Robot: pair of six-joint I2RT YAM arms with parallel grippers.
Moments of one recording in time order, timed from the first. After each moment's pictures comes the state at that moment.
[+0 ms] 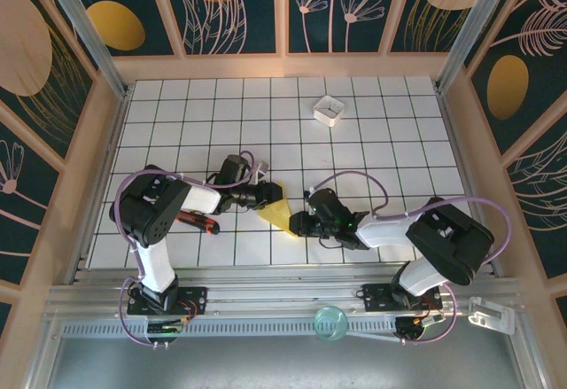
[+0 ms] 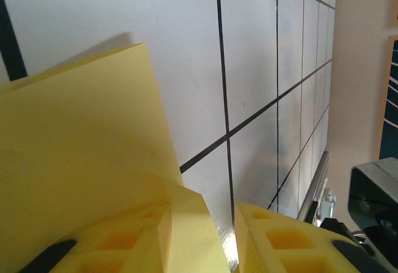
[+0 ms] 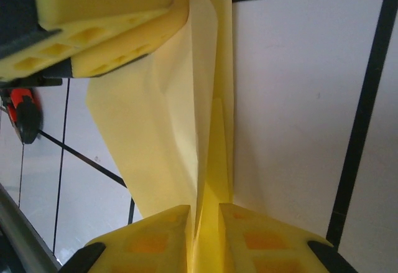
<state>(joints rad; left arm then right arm) -0.53 1.85 0.71 0.41 0.70 -0.86 0.89 1.49 0.45 0.29 -0.18 0.86</state>
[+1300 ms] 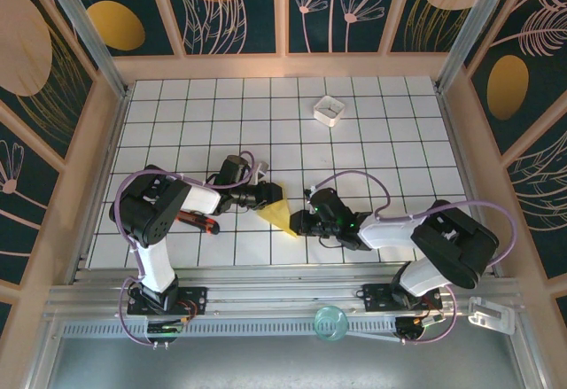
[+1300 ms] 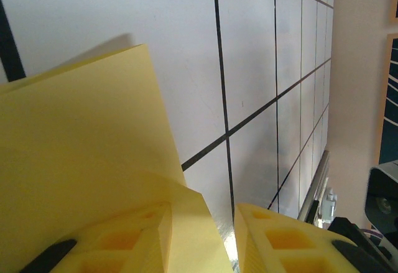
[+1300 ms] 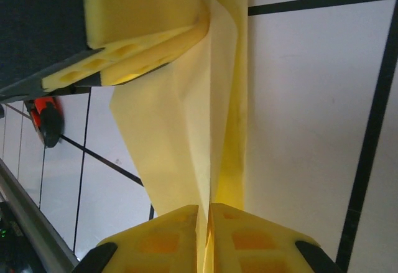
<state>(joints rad) -0.53 1.85 0.70 0.42 0.70 -0.86 0.90 1.46 0.44 0.30 -0.19 0.88</state>
